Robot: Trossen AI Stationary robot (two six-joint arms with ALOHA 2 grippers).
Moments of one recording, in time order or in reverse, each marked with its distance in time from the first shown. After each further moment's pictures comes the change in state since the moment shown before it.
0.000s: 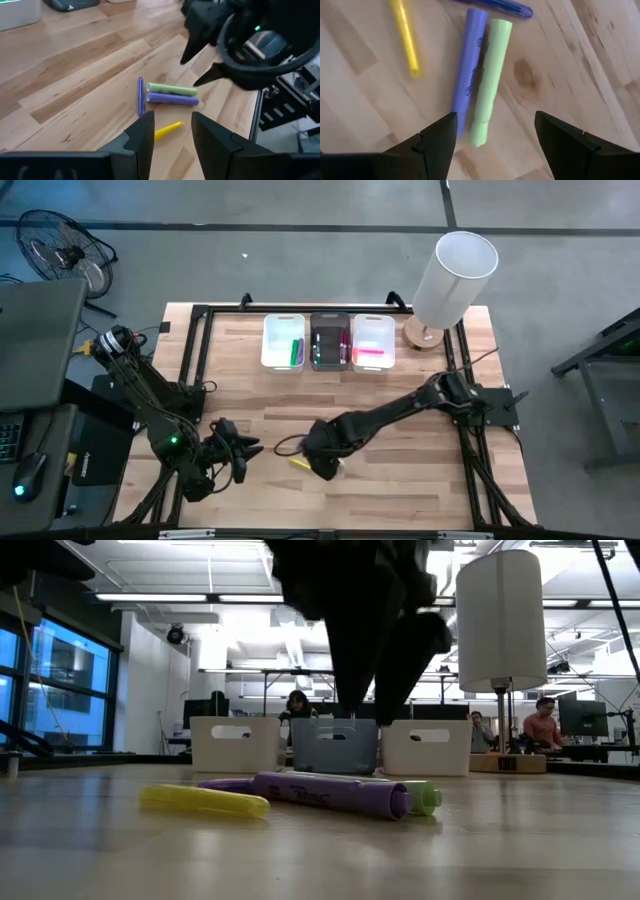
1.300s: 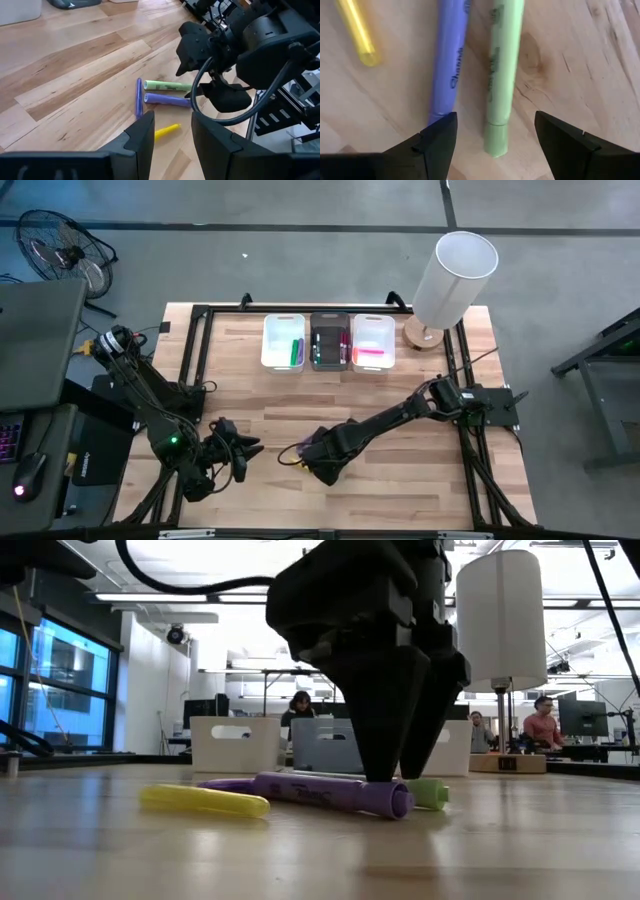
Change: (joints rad) left arm 0.000 0.000 0.000 0.004 -0.008 -0.038; right arm 0.032 0.094 0.000 -0.033 0.019 0.049
